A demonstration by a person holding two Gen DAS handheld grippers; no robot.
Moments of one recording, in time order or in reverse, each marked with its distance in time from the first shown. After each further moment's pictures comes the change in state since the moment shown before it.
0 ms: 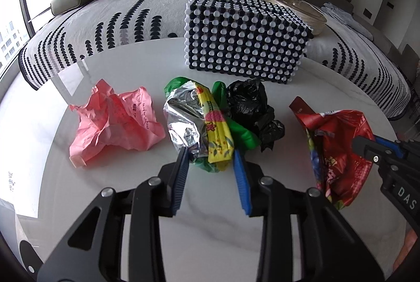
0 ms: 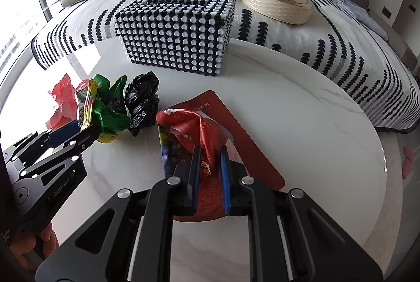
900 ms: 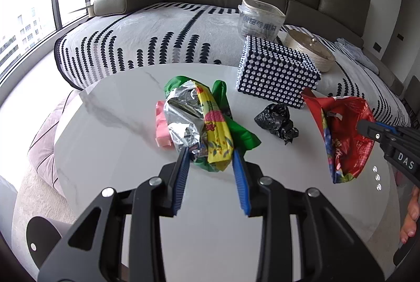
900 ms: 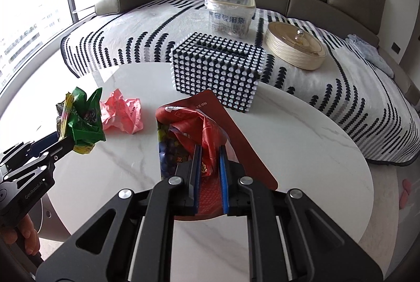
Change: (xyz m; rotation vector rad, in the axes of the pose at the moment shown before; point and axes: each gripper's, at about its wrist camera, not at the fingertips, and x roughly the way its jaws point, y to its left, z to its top) left arm -0.117 0.075 -0.031 -0.134 -0.127 0.064; right arm -0.085 0.051 0.004 -0.132 -0.149 0.068
